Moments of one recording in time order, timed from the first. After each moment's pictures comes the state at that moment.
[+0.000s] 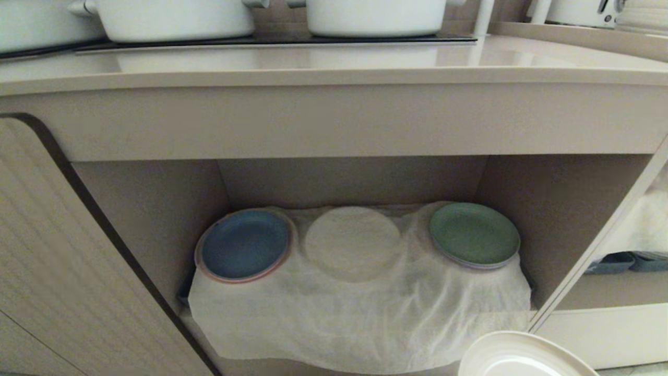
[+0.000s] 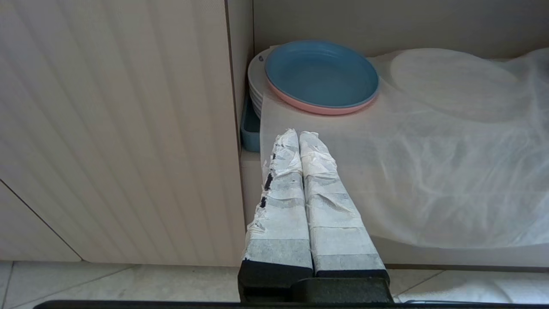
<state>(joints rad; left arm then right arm) 0.00 0.00 0.00 0.00 0.00 -0.05 0.48 0.79 -0.22 0.25 -0.15 0.75</state>
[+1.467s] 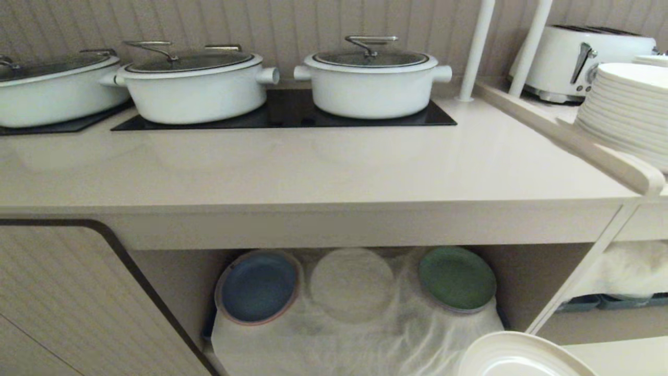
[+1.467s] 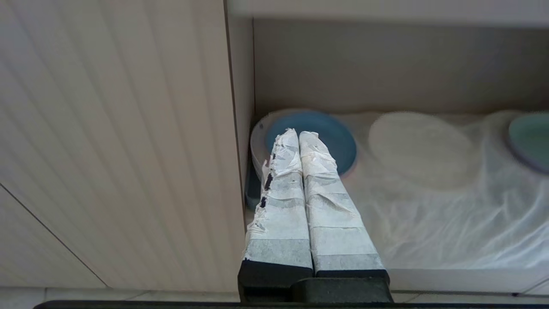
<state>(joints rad) 0.00 0.00 0.00 0.00 0.00 -0.05 0.49 0.79 -0.22 0.25 -0.15 0.75</state>
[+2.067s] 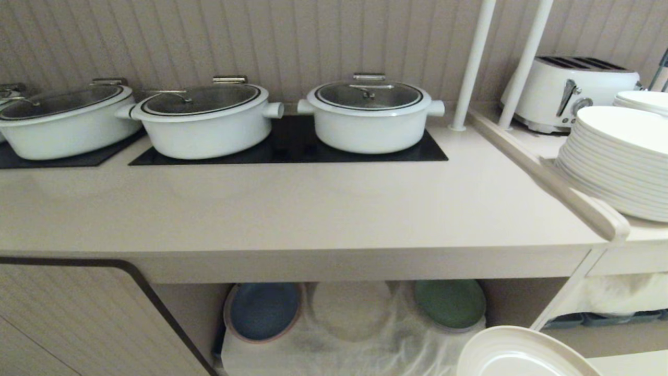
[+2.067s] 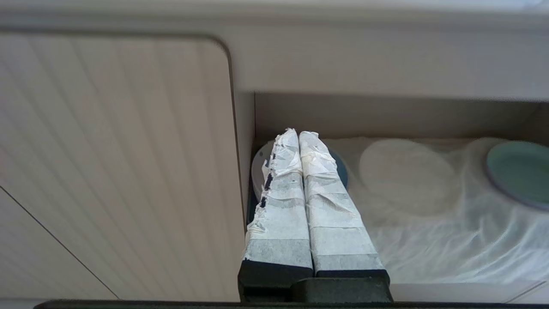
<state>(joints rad) 0.00 0.00 0.00 0.00 0.00 -0.05 0.49 0.79 -0.23 0.24 -0.15 0.74</state>
